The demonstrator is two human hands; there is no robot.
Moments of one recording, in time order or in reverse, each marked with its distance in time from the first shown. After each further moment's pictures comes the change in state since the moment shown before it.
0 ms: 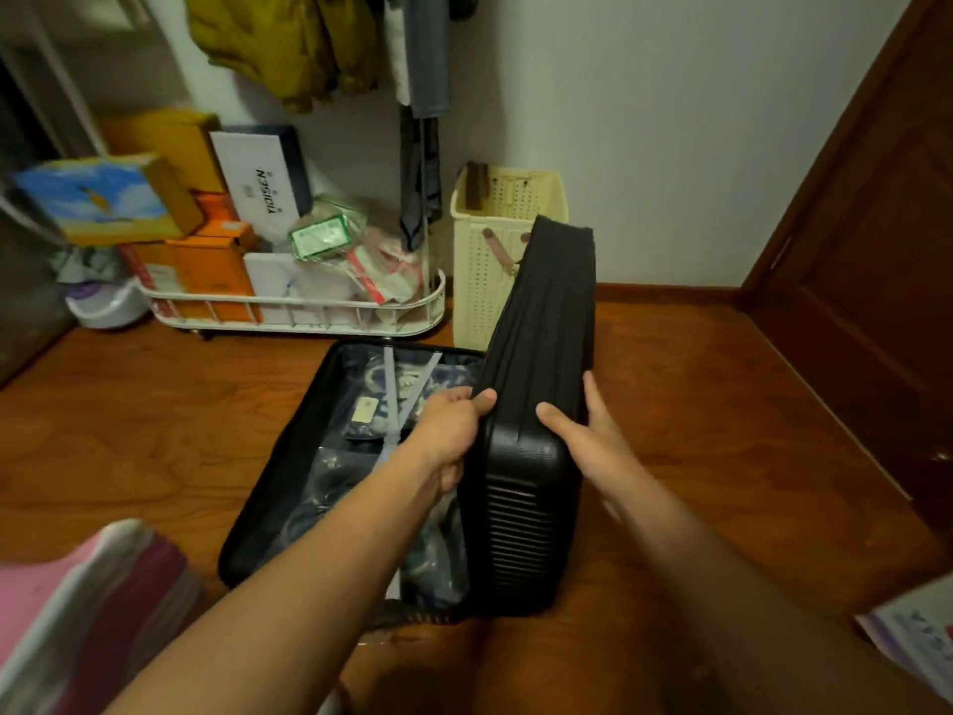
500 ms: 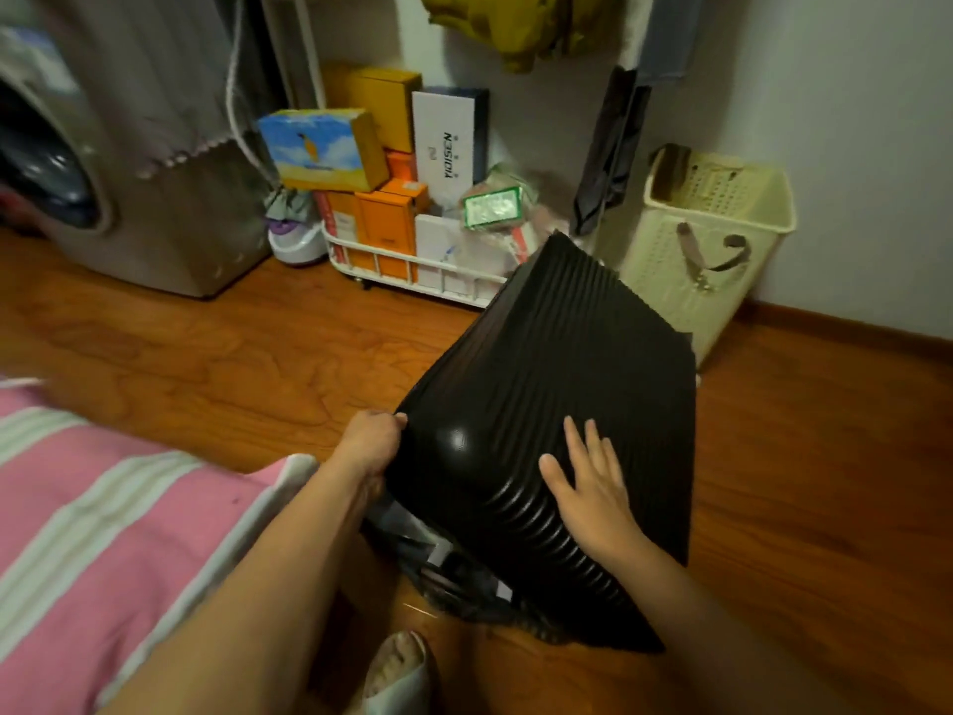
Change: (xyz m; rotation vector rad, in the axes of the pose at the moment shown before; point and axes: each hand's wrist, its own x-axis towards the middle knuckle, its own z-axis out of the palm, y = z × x) left_hand -0.008 -0.032 -0.259 0.026 0.644 -0.077; right_hand 0.024 0.043 0.185 -0.680 -0.432 -0.173
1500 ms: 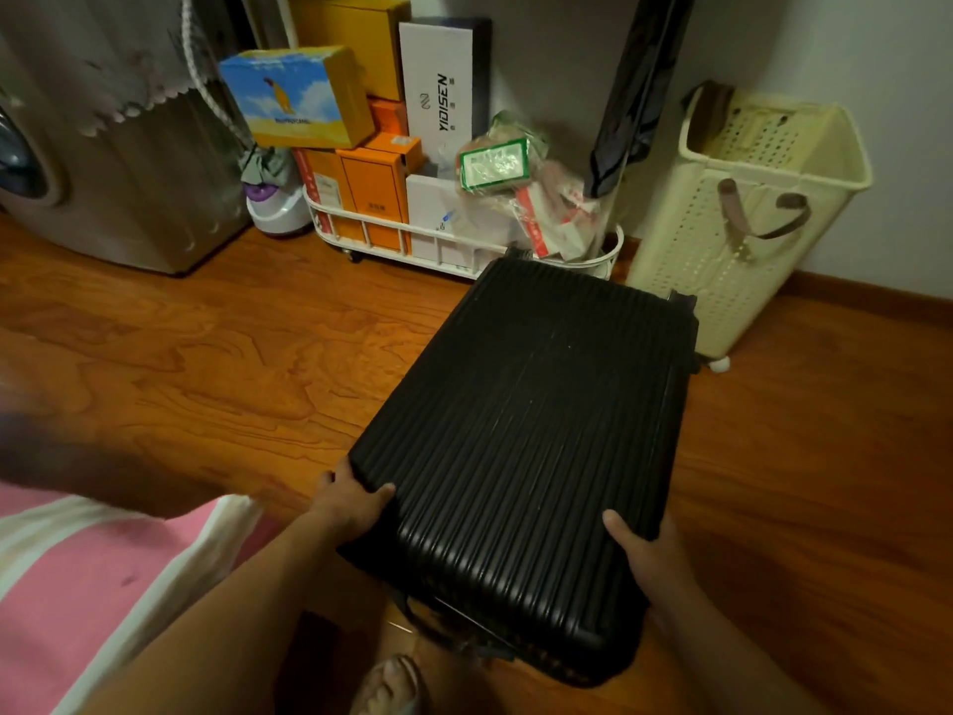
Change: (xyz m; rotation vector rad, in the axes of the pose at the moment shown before) left_hand 0.115 -0.090 -0.017 0.742 -0.005 -0.166; right_hand 0.077 0.136 0.048 0.771 0.174 0.424
